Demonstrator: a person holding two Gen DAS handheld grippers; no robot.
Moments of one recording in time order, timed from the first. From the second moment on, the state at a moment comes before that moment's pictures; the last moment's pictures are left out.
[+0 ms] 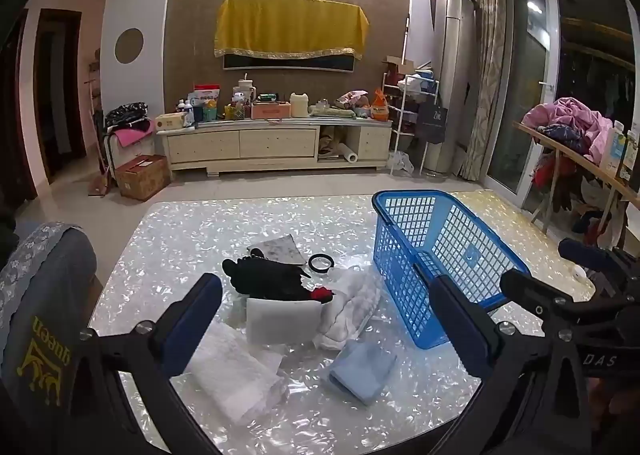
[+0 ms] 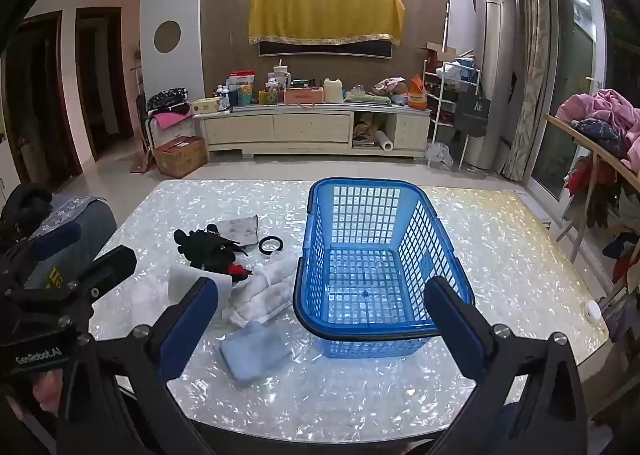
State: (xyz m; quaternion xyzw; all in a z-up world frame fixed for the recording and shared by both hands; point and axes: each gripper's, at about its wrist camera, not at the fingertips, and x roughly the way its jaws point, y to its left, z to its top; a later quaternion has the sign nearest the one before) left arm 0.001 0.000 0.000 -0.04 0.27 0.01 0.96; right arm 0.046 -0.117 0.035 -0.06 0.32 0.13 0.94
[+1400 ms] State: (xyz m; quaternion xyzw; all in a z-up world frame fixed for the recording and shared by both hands) left arm 0.005 -0.007 -0.006 -0.03 0.28 0.00 0.96; right arm 0.044 -0.126 0.034 -0.06 0.33 0.13 0.93
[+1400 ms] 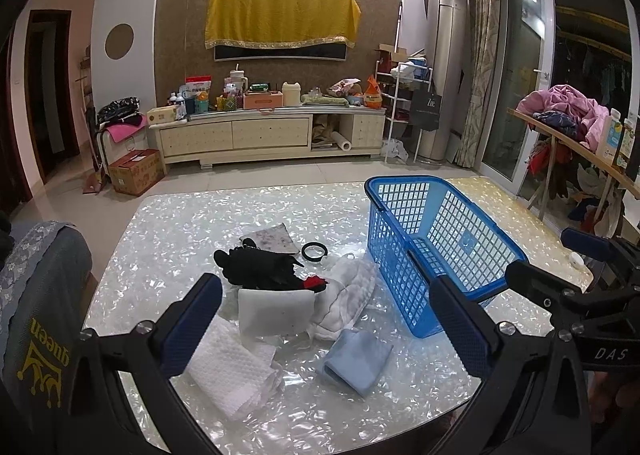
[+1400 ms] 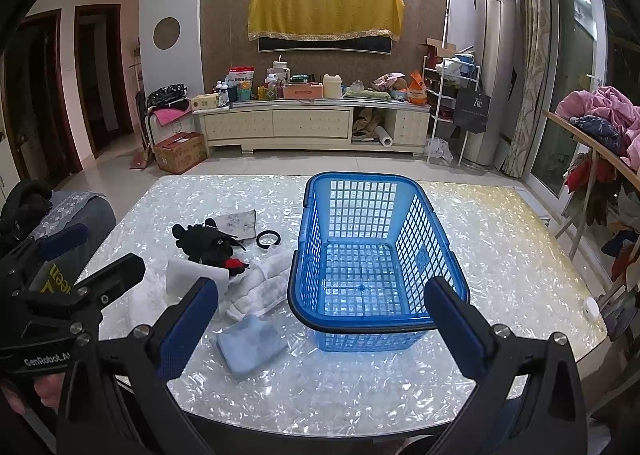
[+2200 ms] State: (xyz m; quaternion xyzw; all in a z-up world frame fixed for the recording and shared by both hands) left arm 0.000 -0.007 -0.006 -0.04 0.29 0.00 0.96; right arm 0.041 -0.127 0.031 -0.05 0.33 0.13 0.93
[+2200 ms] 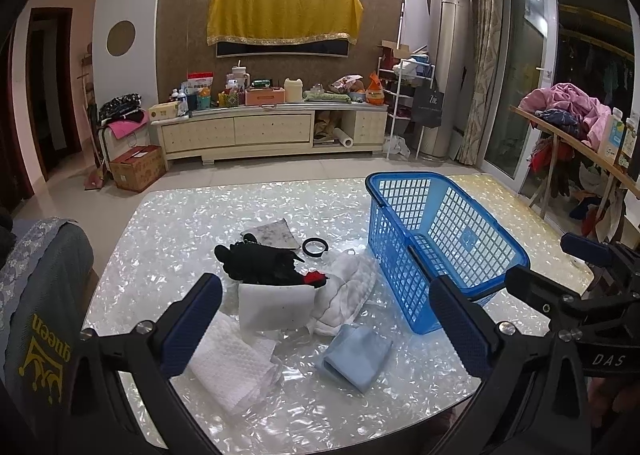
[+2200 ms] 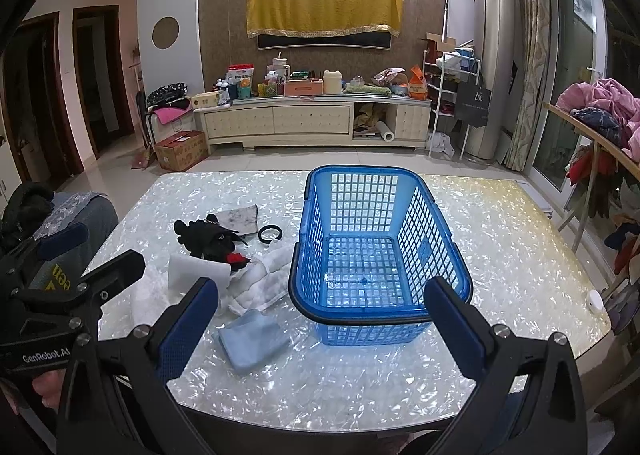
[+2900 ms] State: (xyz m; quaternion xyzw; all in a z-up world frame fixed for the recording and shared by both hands) left arm 0.002 -0.010 -0.001 -0.04 0.29 -0.01 0.95; right arm 0.040 -0.128 0.031 -0.05 0.34 0.13 0.93
